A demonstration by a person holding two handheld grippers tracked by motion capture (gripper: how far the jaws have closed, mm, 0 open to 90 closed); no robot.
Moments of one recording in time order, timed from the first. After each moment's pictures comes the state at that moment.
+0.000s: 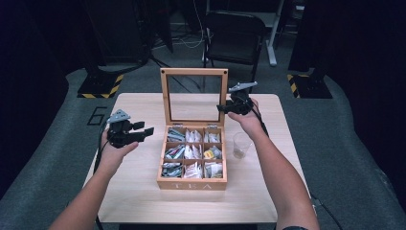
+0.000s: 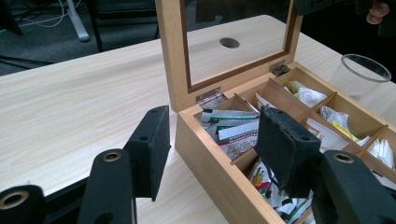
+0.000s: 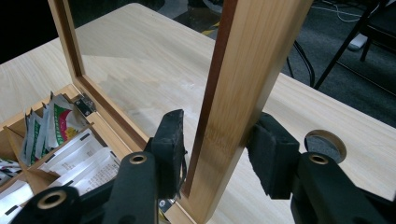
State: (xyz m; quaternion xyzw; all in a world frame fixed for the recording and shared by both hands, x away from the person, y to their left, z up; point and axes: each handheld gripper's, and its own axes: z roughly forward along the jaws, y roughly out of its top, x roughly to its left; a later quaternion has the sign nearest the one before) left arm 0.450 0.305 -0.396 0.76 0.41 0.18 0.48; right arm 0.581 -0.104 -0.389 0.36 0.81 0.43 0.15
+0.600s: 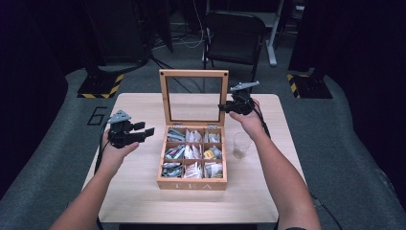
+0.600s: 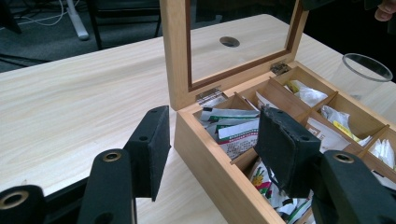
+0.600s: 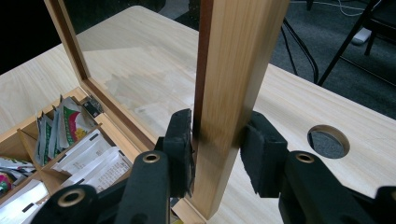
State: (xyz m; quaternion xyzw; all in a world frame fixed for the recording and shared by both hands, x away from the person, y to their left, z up) left arm 0.451 0.302 -0.398 0.76 0.41 0.18 0.48; right arm 0.576 -0.107 -0.384 0.37 0.81 0.44 0.14
